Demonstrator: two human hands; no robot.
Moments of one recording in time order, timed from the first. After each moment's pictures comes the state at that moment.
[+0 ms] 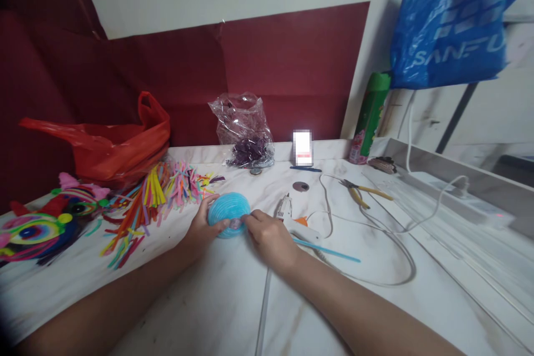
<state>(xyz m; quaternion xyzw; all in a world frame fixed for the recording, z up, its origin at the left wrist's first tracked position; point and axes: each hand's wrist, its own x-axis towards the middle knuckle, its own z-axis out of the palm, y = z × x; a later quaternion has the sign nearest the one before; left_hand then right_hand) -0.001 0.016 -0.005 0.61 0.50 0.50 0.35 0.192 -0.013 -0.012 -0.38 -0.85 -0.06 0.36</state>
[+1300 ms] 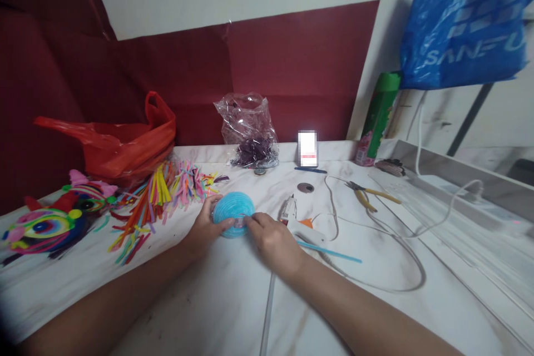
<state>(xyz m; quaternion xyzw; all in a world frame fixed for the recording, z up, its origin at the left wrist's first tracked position) -0.006 0.022 -0.014 0.60 0.48 0.52 0.37 0.192 -0.014 -0.017 -0.35 -0.86 -0.15 0.35</state>
